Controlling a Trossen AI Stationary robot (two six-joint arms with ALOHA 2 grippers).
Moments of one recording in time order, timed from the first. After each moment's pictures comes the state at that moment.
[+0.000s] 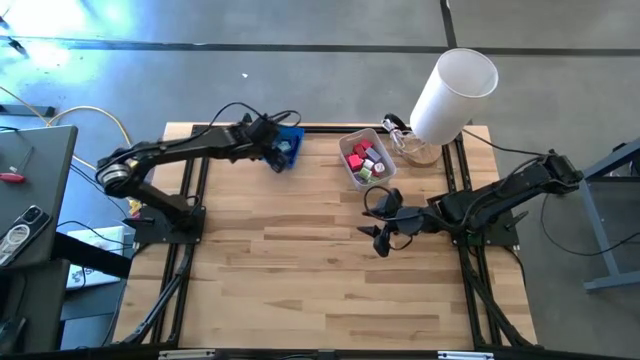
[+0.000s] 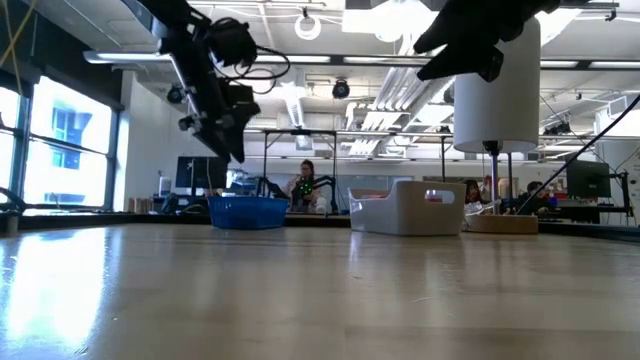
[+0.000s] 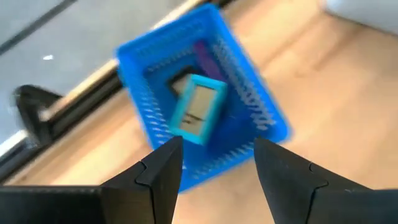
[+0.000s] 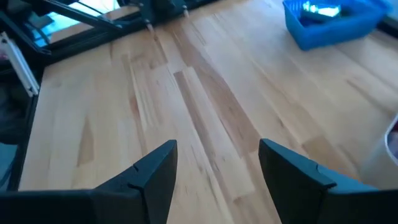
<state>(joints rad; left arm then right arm) 0.54 1.40 1.01 -0.52 -0.29 -0.24 0.30 1.20 0.82 -0.23 0.41 0.57</state>
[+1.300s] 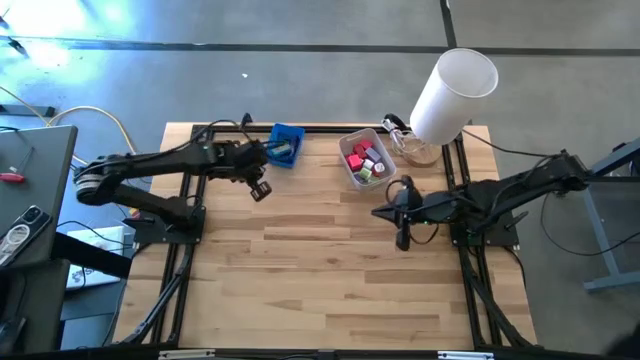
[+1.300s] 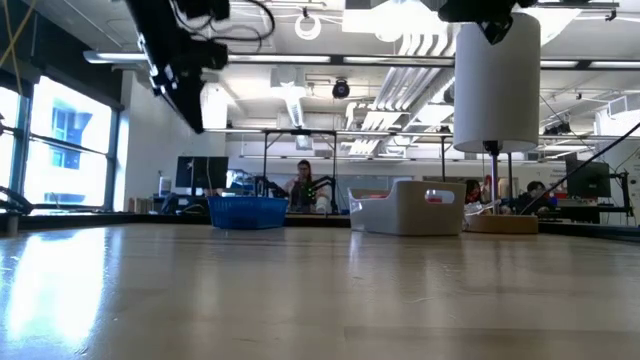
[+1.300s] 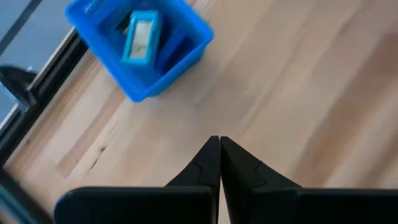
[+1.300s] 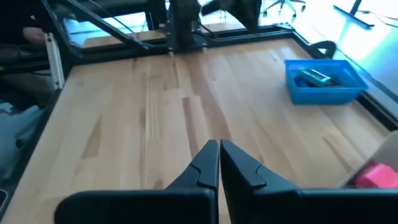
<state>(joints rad) 0.29 1.18 1.01 -0.88 -0.28 -0.26 0.30 0.99 0.82 -0.28 0.39 0.28</state>
